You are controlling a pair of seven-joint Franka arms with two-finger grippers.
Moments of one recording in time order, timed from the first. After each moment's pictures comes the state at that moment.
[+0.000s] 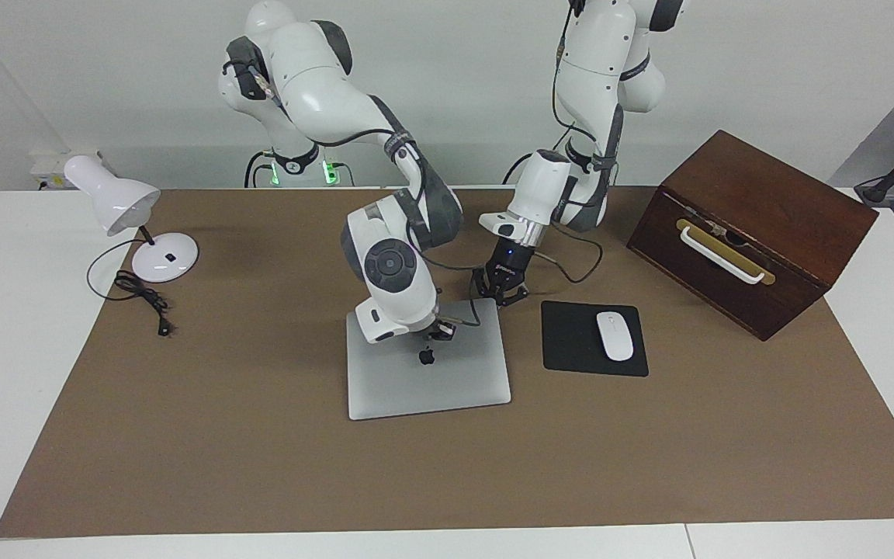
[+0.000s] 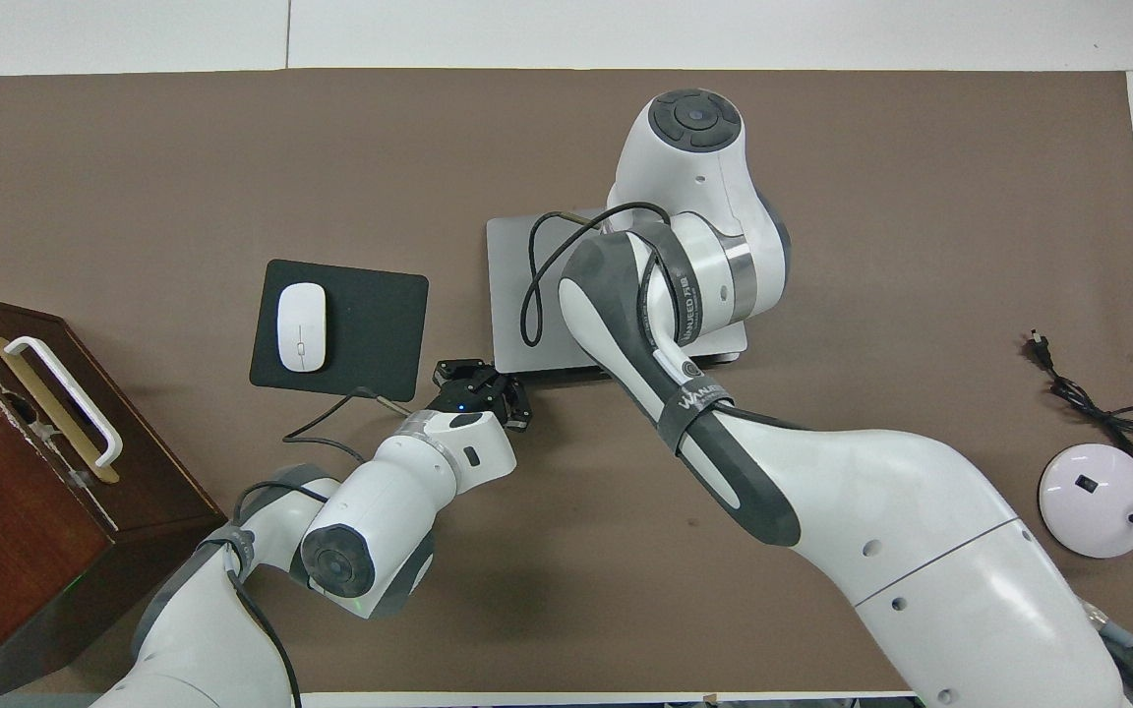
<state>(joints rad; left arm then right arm) -0.58 0.29 -0.05 -2.48 -0.02 3.50 0.00 0.48 0.69 -0.05 -1.28 0.24 1.82 0.78</state>
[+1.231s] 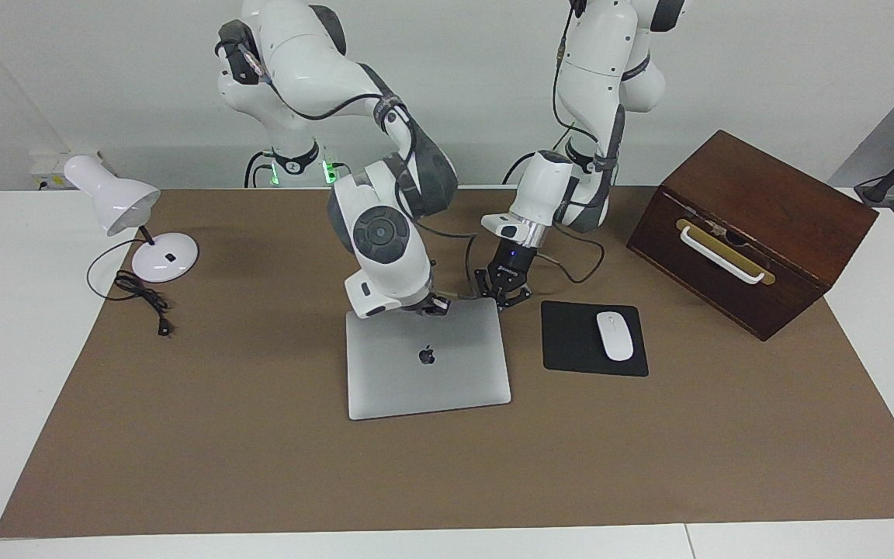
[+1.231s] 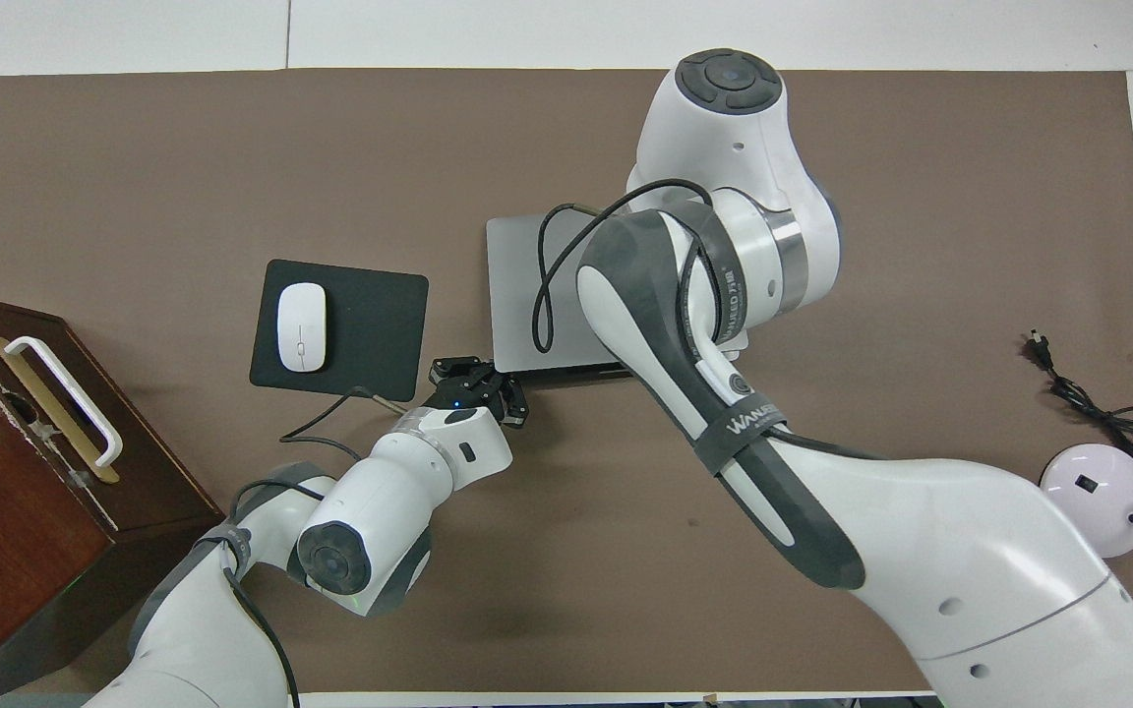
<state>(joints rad) -0.56 0.29 -0.06 -2.47 -0.02 3.50 -0.02 0.46 0.58 -0.06 -1.25 0.24 1.64 0.79</state>
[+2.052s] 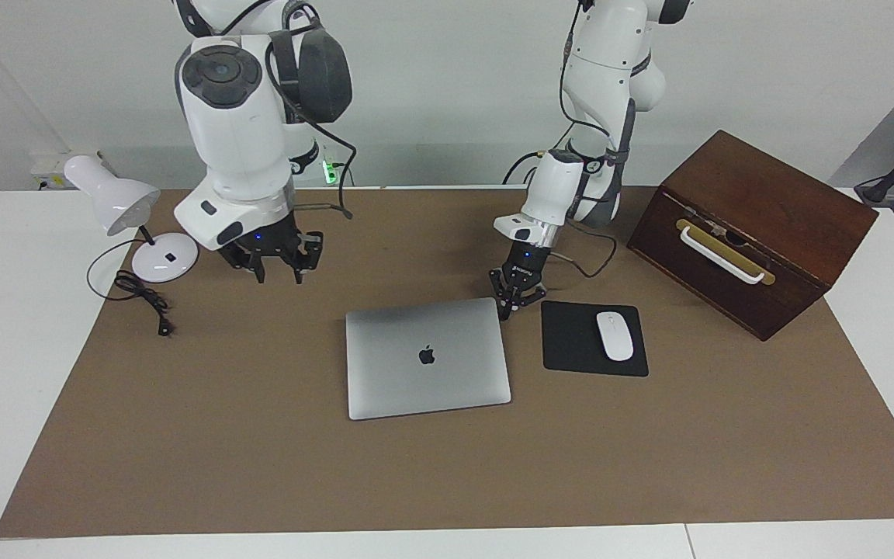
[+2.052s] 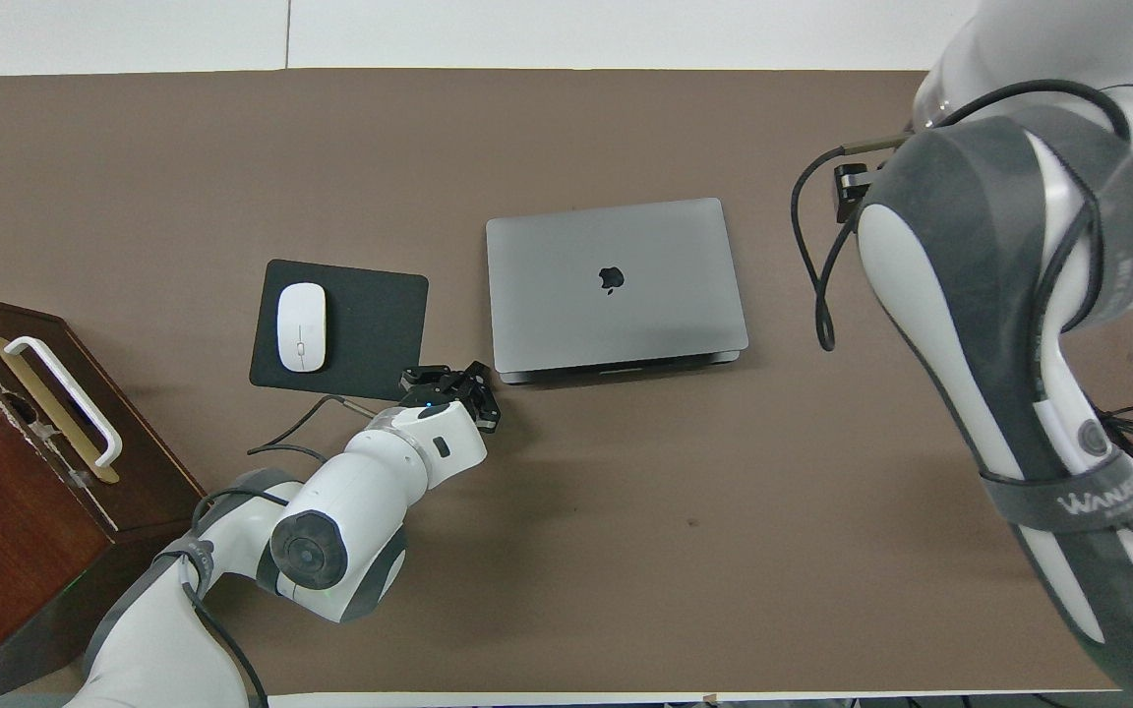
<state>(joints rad) -0.52 0.20 -0.05 -2.52 -0.02 3.32 -0.03 0.27 0.36 -0.07 -1.18 -0.11 1.50 0.13</state>
